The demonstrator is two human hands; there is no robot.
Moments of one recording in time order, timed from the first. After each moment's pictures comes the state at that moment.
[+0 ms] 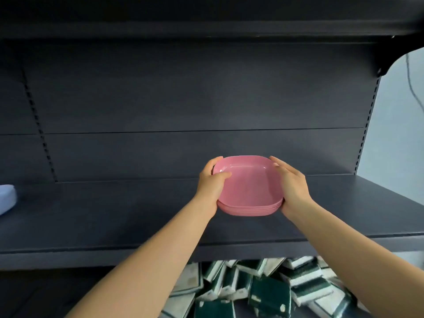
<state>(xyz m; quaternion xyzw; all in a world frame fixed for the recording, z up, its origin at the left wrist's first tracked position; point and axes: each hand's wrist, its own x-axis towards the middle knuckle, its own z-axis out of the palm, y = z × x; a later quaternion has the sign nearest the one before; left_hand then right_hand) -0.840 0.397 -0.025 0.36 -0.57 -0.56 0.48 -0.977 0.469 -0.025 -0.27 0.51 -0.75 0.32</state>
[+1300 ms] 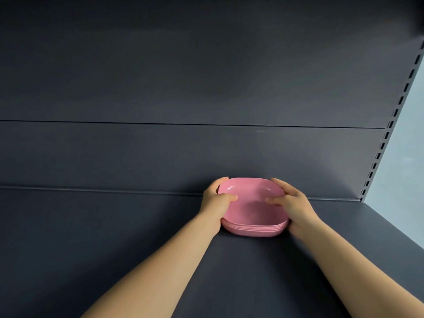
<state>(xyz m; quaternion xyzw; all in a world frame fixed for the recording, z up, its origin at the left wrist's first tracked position) -1.118 0.274 -0.096 0.45 -0.53 -0.57 0.43 -1.275 0.328 -0.102 -0.31 0.57 -0.65 0.39</state>
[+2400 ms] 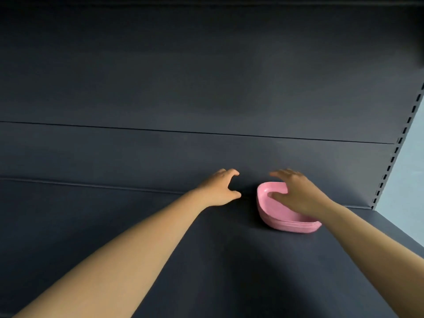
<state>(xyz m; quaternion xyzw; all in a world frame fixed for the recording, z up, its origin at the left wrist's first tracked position) -1.037 0.264 -0.040 0.43 -0.86 -0.21 0.18 -1.231 0.343 -0.036 -0.67 0.72 -0.19 -0.01</state>
